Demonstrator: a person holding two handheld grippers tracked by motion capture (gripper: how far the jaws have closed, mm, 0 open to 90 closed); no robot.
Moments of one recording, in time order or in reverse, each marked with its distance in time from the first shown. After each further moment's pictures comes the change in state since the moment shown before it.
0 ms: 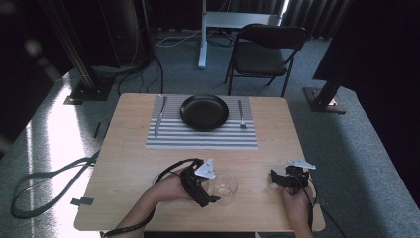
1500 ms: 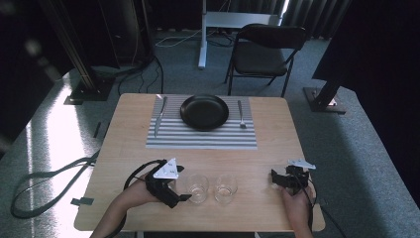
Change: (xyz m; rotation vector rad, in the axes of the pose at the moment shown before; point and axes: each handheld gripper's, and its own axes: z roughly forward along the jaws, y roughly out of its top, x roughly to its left) left arm 0.003 -0.066 -0.065 -0.097 0.102 -0.072; right arm 0.000 0.000 0.000 0.000 0.000 0.002
